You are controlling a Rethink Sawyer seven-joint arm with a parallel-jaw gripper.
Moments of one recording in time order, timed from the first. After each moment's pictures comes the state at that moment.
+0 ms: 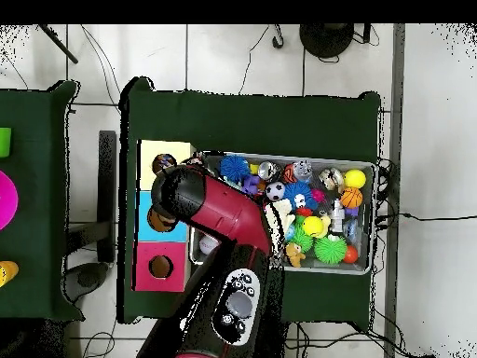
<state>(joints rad) 0.16 -0.52 -0.36 1.56 0.57 0.52 2.37</state>
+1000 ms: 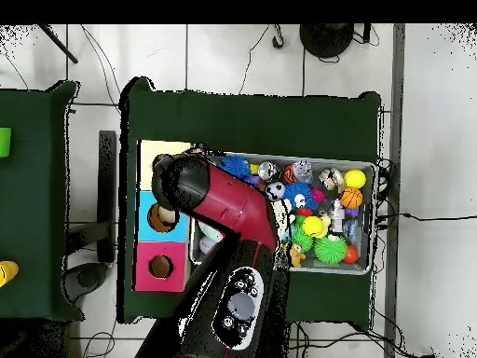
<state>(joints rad) 0.17 -0.52 -0.39 1.51 0.58 0.57 2.37</state>
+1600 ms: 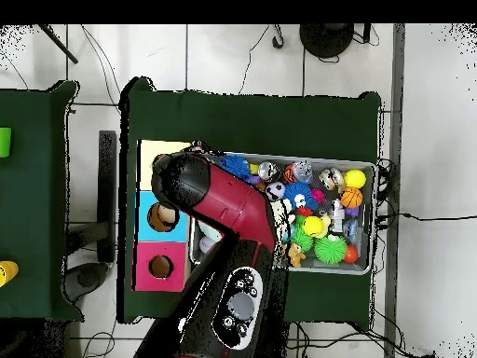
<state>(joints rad) 0.17 -0.51 -0.39 1.51 0.63 0.57 2.39</state>
